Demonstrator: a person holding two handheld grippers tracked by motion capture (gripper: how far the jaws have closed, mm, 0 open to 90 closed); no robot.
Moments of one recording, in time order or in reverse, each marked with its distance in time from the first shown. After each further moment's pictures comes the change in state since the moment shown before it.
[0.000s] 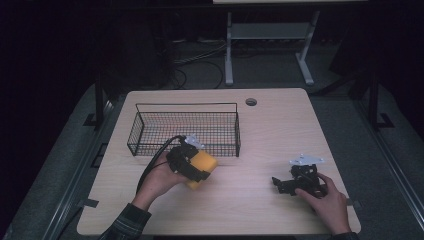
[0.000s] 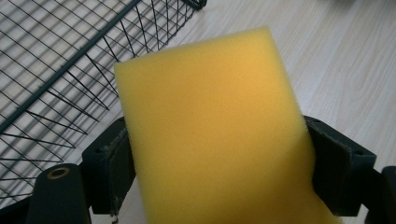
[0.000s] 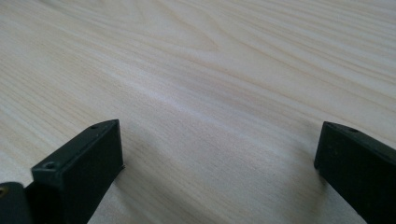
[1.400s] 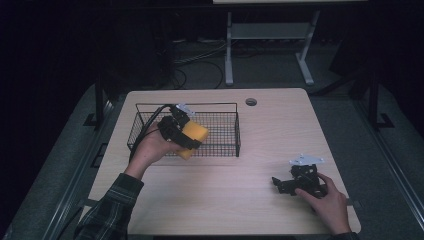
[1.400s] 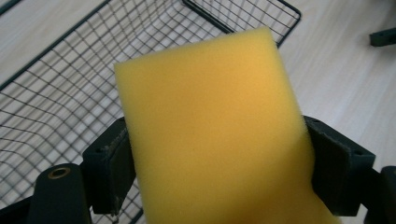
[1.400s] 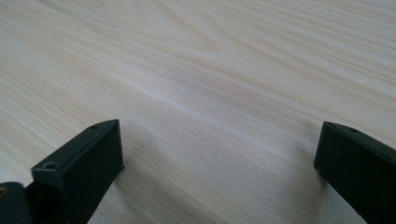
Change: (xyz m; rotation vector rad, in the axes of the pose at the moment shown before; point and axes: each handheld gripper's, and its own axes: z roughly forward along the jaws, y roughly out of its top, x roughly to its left) left arm 0.059 0.045 -0.038 -0.007 0.097 -0.026; right arm 0.000 0.000 0.000 0.000 0.000 0.001
